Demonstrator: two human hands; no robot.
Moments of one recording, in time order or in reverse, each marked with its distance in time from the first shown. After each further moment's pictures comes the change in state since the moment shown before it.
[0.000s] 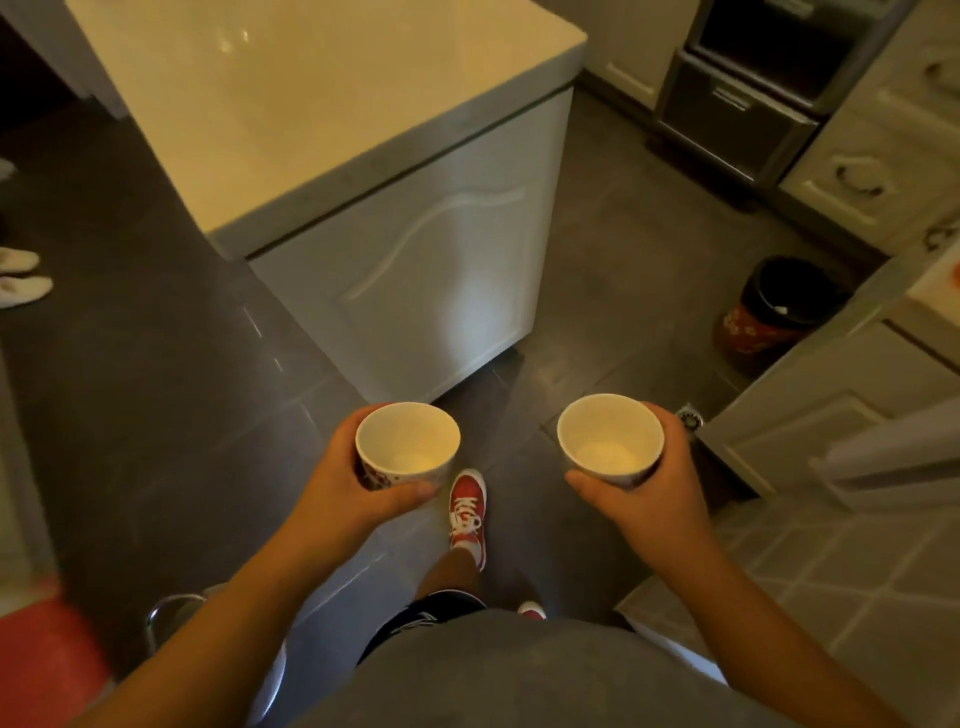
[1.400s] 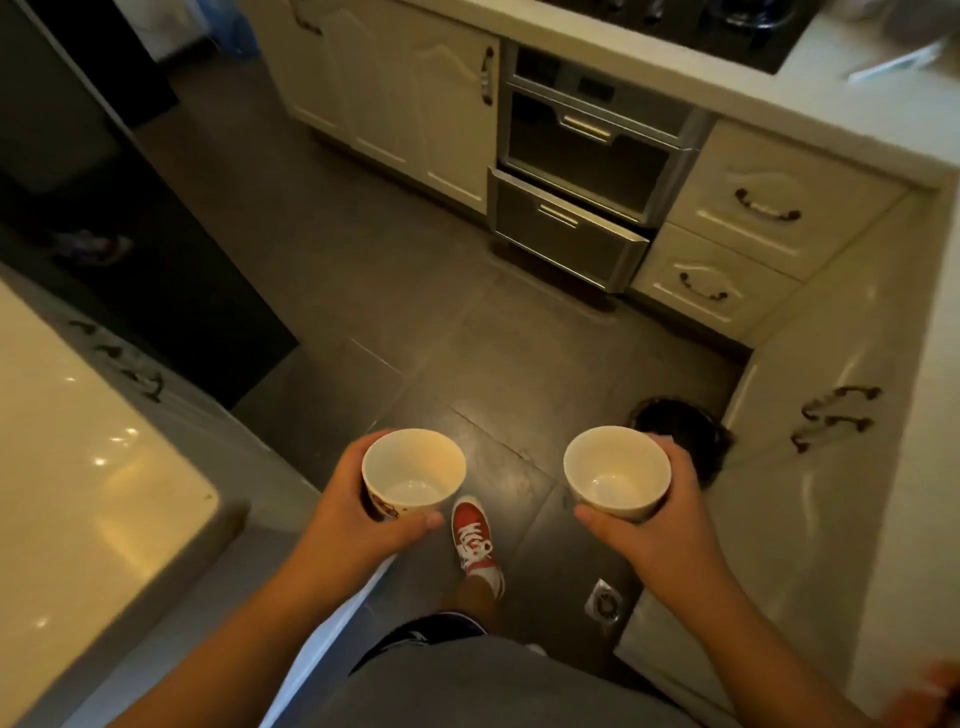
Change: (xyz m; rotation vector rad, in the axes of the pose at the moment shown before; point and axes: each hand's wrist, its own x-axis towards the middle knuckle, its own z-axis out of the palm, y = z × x) left_hand 0.562 0.268 0.289 0.109 -0.260 0.143; right_hand 0.561 0.012 -0.243 0.043 0.230 0.154
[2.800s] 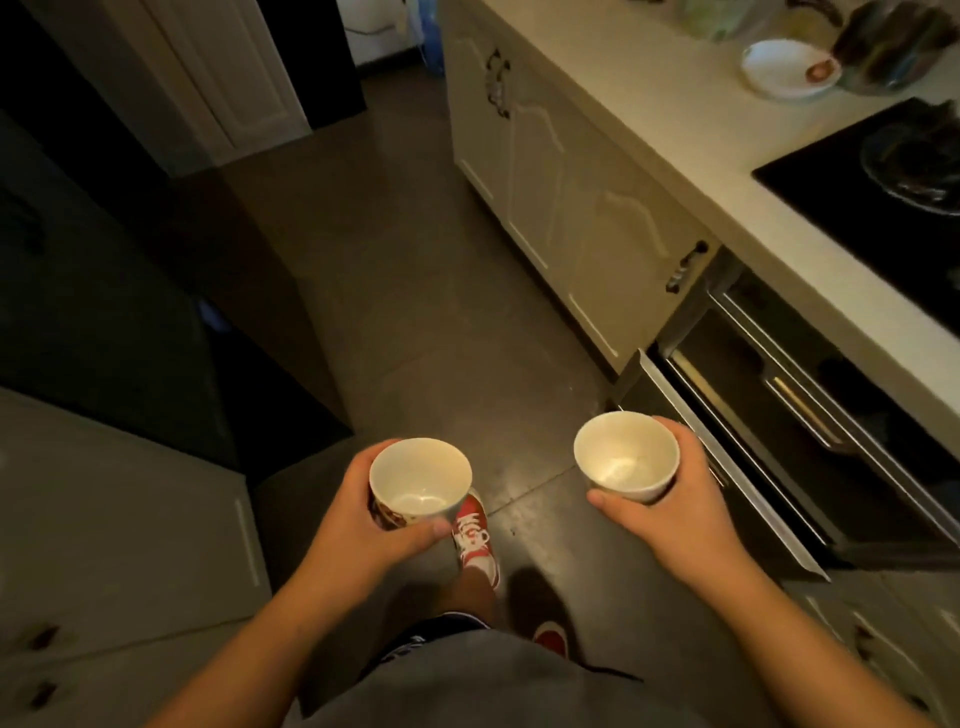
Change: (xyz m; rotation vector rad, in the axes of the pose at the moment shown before) left_hand 0.521 0.102 -0.119 -0.141 0.436 -0.154; right_hand 0.648 -0.210 0.159 -0.115 -0.483 -0.207
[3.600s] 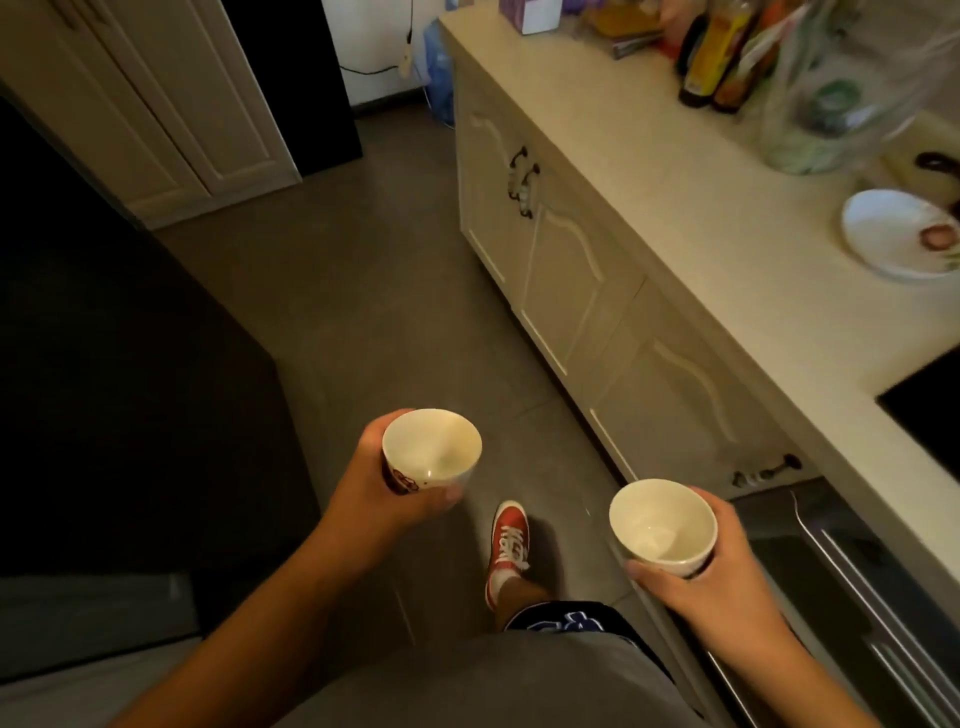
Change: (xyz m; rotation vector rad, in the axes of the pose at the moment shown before) left_hand 0.409 0.103 -0.061 -0.102 -0.028 0.039; right_hand 0.340 -0.065 0.029 0.023 0.006 0.104
